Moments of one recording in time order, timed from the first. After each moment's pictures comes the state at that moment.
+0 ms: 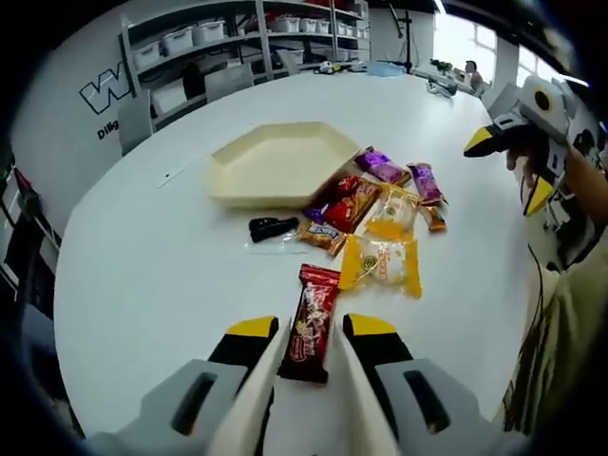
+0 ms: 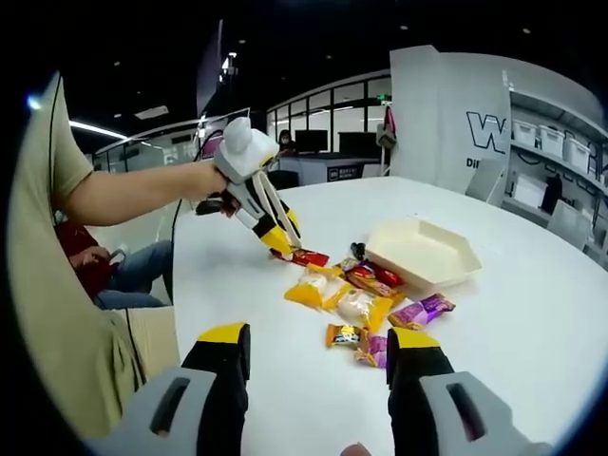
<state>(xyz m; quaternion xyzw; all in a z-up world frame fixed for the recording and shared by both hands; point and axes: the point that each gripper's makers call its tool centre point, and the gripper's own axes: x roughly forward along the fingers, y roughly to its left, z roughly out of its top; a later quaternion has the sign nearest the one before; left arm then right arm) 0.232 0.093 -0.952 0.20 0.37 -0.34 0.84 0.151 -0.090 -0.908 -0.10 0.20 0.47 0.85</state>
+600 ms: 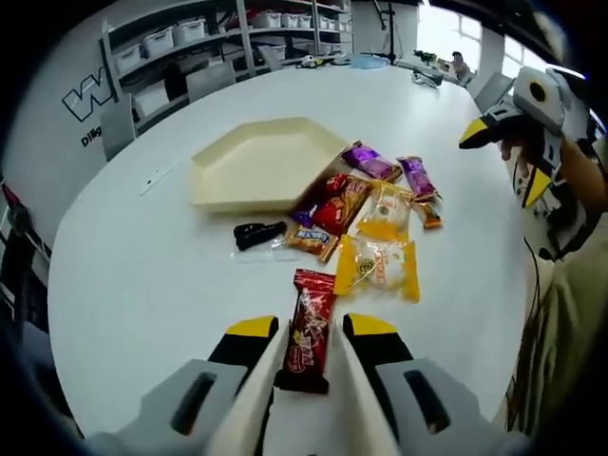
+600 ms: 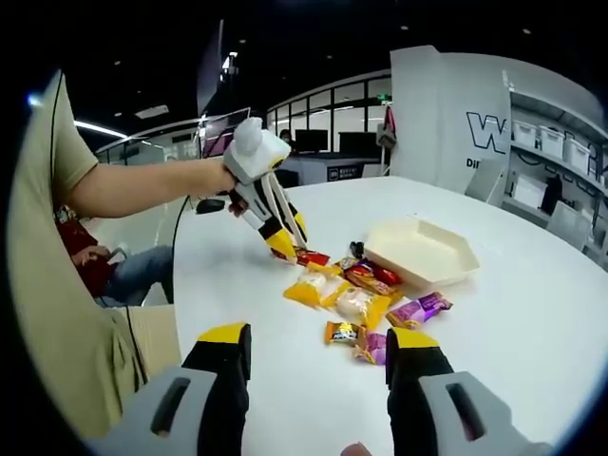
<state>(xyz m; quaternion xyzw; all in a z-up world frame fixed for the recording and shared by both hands) 0.237 0.083 -0.959 0.21 0.38 -0.36 0.82 0.149 -0.094 -0.907 -0.10 0.20 0.47 0.85</state>
